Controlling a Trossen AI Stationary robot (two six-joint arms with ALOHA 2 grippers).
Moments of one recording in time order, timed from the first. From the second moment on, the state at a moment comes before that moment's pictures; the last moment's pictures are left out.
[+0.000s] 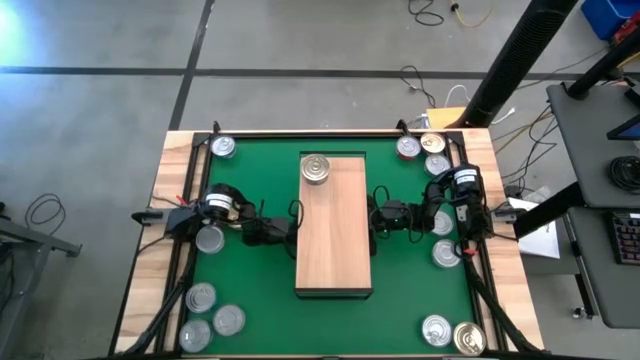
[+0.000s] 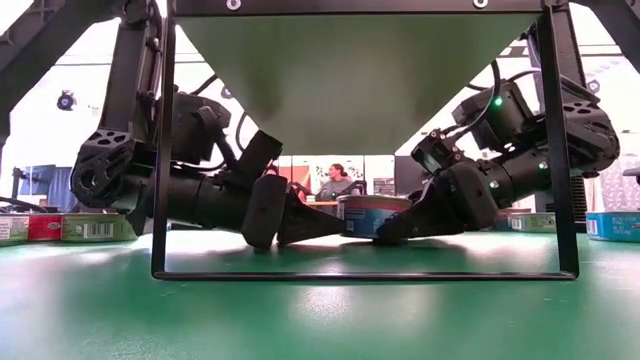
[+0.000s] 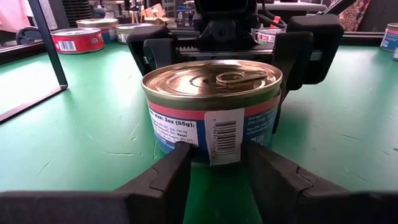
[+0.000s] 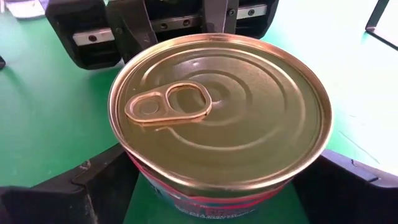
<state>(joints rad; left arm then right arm) -0.07 2.32 0.62 1.52 -0.22 -0.06 -0.08 2.05 0.40 1.33 -0.08 0.06</state>
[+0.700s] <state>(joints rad) -0.10 1.95 0.14 1.52 -0.25 -0.38 -0.02 1.80 0.31 0.79 -0.03 0.00</state>
